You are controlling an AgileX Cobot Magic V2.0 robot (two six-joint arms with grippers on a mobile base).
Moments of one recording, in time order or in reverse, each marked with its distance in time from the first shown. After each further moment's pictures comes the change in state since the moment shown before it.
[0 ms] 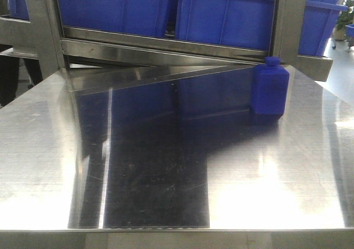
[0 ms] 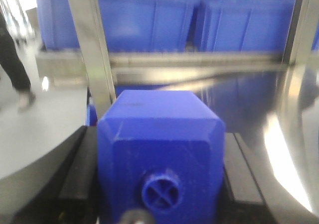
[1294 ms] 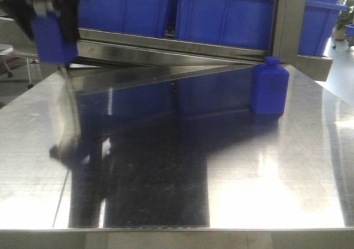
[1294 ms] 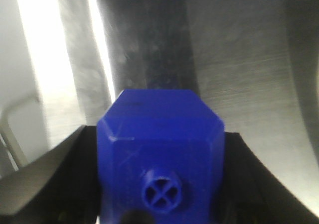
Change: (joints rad) left arm 0.000 1.610 -1.268 -0.080 0.716 -0.018; right arm -0.010 -0.297 0.520 -0.093 -0.278 0.000
